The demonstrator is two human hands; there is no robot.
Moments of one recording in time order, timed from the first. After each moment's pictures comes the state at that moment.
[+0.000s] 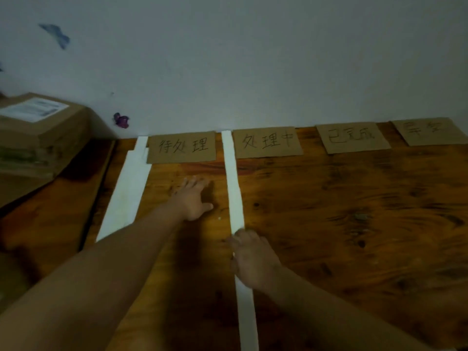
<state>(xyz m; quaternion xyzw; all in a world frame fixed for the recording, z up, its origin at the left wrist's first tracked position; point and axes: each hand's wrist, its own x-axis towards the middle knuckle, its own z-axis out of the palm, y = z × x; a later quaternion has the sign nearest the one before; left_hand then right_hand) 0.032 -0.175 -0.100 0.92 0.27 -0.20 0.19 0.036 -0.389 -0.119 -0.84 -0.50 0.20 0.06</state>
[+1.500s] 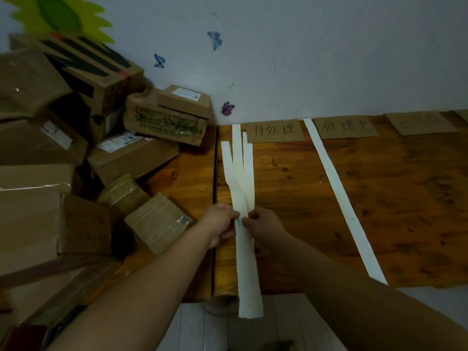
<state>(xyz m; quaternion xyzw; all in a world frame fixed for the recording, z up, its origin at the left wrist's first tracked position) -0.268 -0.102 -0.047 0.61 0.46 -0.05 0.65 -0.210 -0.201 -0.066 -0.84 -0.10 0.37 0.39</state>
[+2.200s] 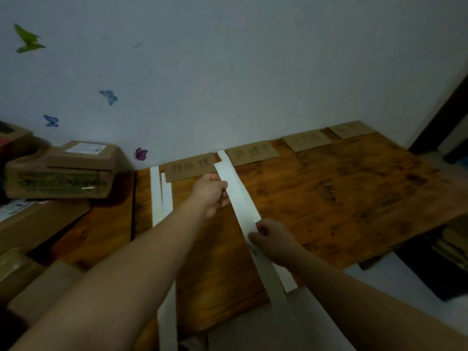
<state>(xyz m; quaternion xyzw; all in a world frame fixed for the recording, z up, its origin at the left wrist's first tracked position) -0.106 -0.224 0.041 0.61 0.32 0.00 0.72 -0.132 -0.397 -0.002 -0.87 -0.14 0.25 0.39</state>
